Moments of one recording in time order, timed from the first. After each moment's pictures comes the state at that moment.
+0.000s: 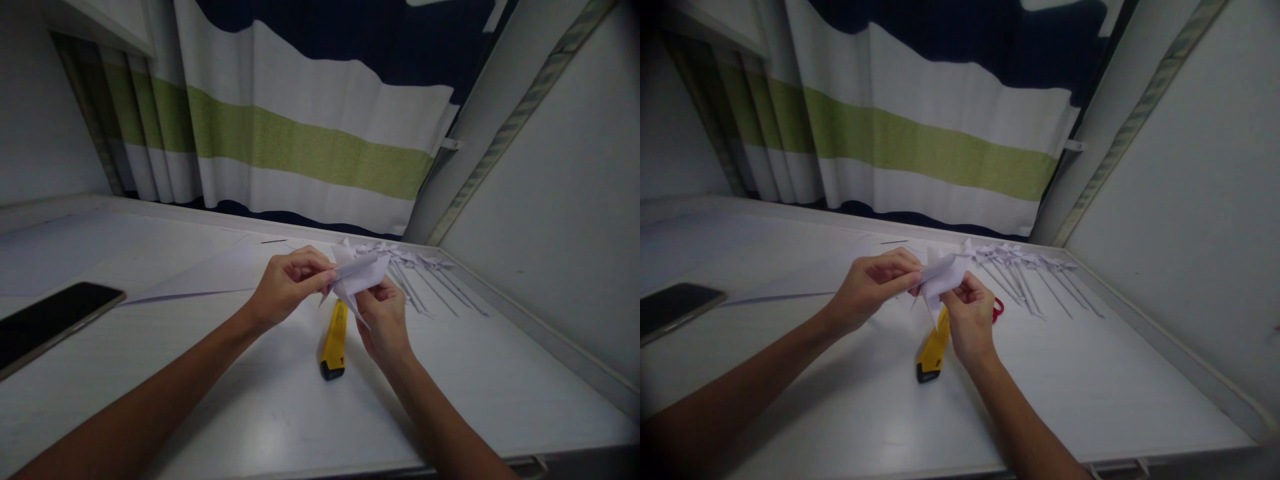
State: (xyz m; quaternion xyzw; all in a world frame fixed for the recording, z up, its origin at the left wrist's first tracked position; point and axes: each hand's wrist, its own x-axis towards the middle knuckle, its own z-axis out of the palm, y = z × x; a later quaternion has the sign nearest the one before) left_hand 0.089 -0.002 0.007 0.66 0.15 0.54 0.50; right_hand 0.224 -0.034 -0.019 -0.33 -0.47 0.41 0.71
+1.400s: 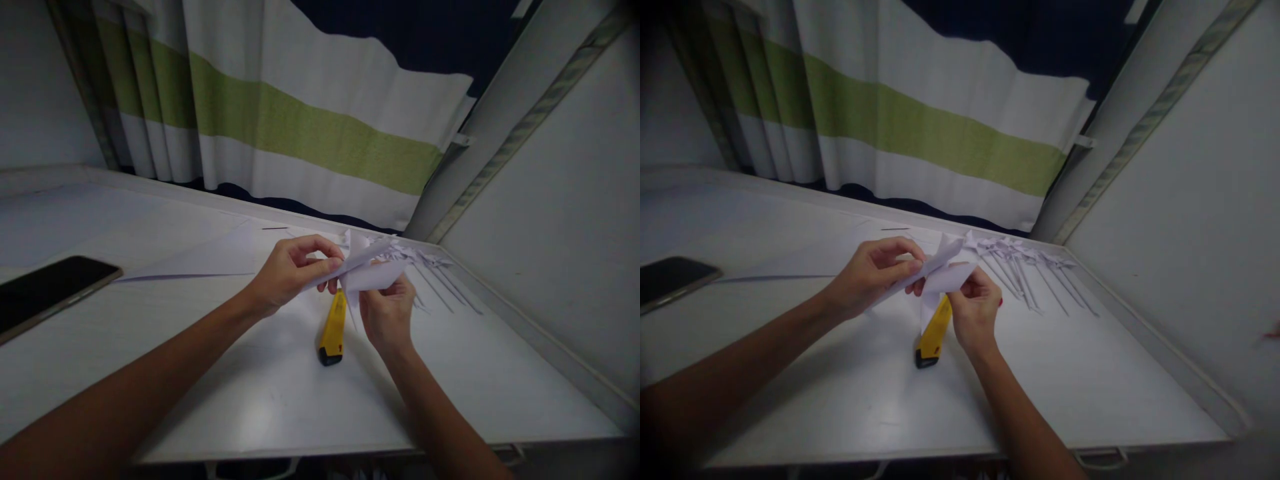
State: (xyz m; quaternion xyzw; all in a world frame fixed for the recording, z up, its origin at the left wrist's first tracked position) left_hand 0.087 -0.004 0.004 0.63 0.14 0.48 0.59; right_hand 0.229 -0.031 -0.026 -0.31 -0.53 0.31 0.72
